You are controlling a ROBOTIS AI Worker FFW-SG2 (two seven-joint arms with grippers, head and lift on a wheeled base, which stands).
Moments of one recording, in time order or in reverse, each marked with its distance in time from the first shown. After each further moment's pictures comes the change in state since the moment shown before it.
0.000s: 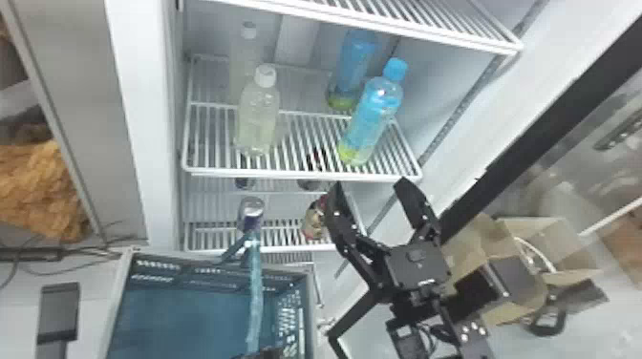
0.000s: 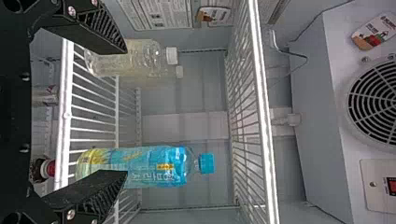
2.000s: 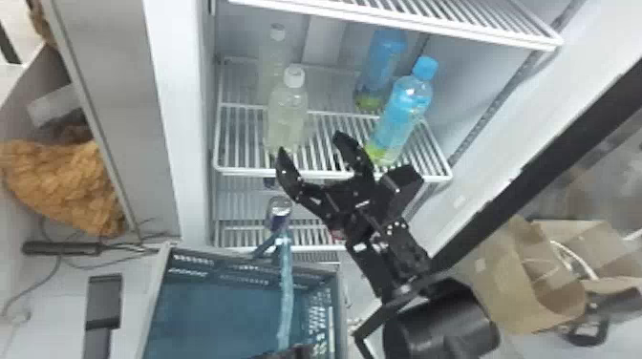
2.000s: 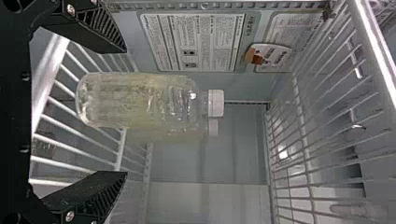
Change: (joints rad) left arm -0.007 0.004 -0.005 0.001 0.003 0.000 0.001; right arm -0.551 -0.052 0.160 0.476 0.013 0.082 0.153
